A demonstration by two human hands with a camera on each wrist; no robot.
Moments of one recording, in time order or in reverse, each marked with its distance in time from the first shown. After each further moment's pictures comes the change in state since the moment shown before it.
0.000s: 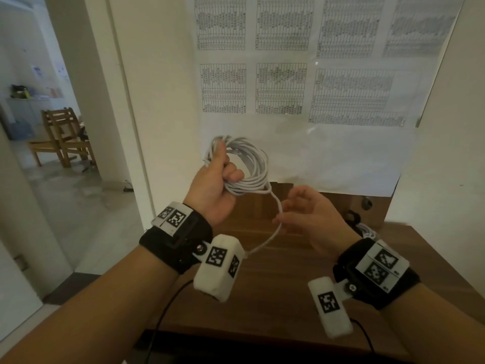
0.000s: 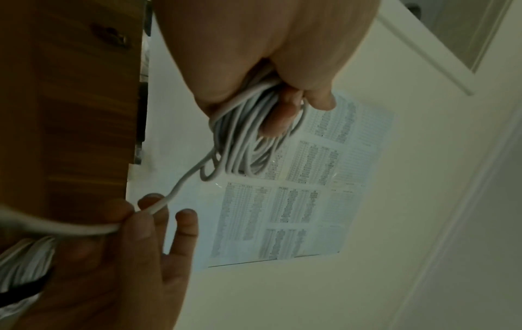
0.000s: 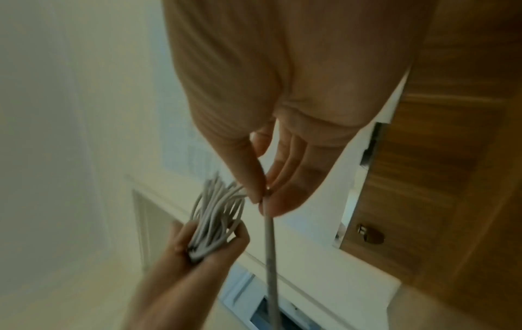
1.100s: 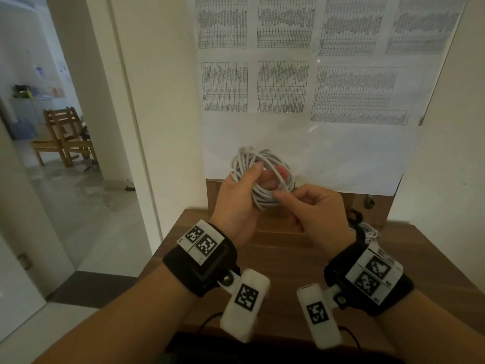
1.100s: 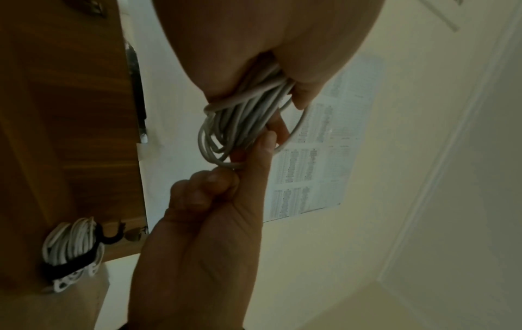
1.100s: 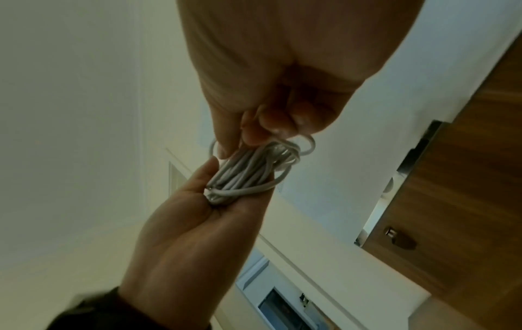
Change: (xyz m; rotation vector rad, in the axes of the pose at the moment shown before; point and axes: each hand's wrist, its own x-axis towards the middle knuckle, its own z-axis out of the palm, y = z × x) left_hand -0.037 -0.033 0.019 0.329 -0.107 0.057; right_hand -0.011 -0.010 0.023 -0.170 0.228 -0.330
